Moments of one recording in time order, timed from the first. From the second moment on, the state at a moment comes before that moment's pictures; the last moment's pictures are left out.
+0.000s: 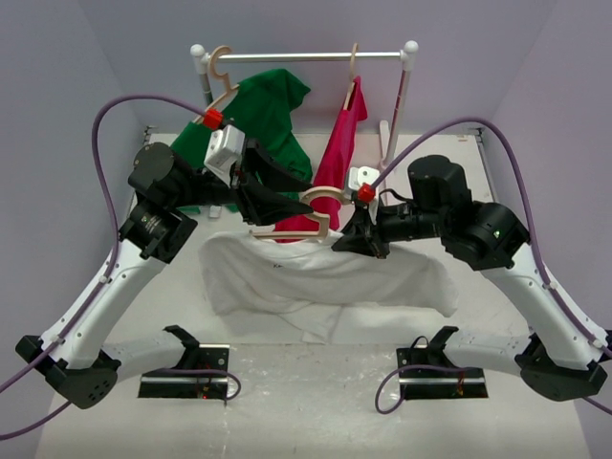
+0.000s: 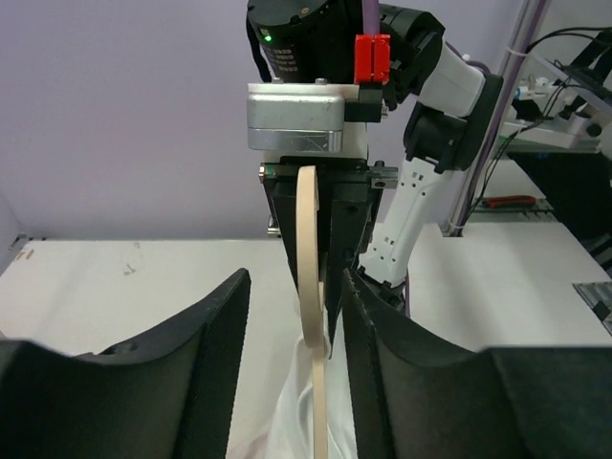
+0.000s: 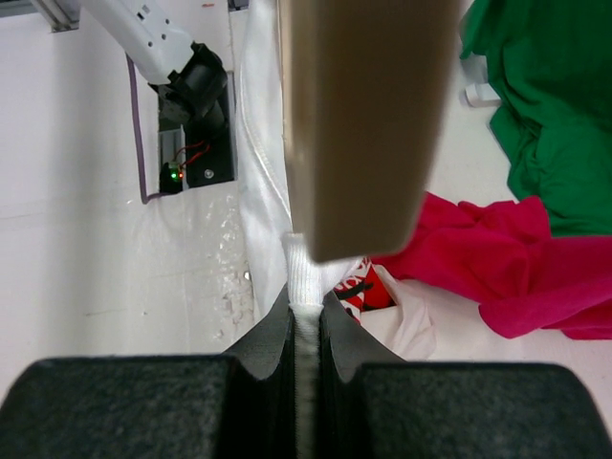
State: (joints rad) left arm -0.60 1.12 1.38 0.06 0.98 -0.33; right arm 0.78 1.14 1.58 -0.94 -0.60 -0.24
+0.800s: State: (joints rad) left arm -0.60 1.08 1.45 -0.18 0.77 -0.28; right arm 0.45 0.74 1.18 -0.71 -0.46 -0.20
